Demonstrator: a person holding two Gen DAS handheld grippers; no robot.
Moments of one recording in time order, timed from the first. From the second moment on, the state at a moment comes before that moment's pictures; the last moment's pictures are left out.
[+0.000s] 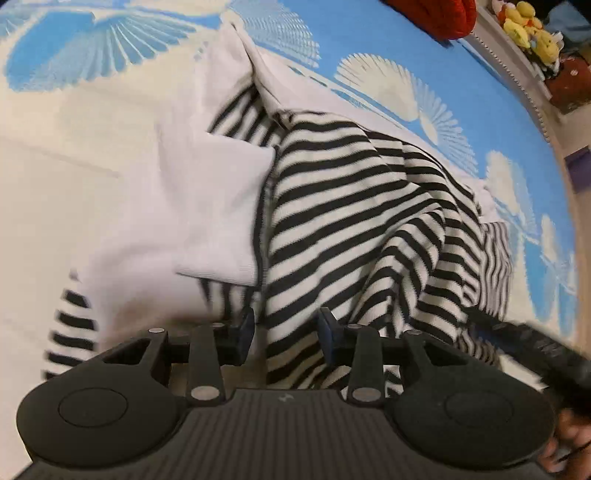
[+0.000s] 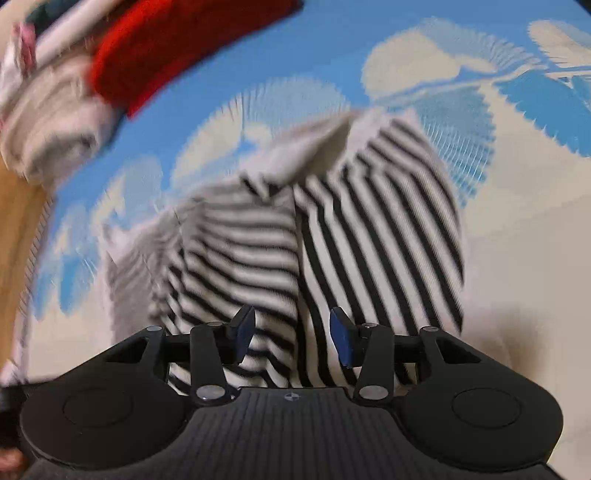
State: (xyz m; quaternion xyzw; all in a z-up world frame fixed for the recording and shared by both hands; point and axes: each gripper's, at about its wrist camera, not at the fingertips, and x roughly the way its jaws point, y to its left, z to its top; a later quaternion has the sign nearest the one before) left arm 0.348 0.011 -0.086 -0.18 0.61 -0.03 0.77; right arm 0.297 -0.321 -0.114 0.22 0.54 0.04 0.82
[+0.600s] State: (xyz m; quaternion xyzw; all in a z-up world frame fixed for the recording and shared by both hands) left arm 0.334 0.072 -0.040 -0.22 0.51 -0.02 0.83; right arm 0.280 -0.391 -0.066 0.34 0.40 0.01 0.85
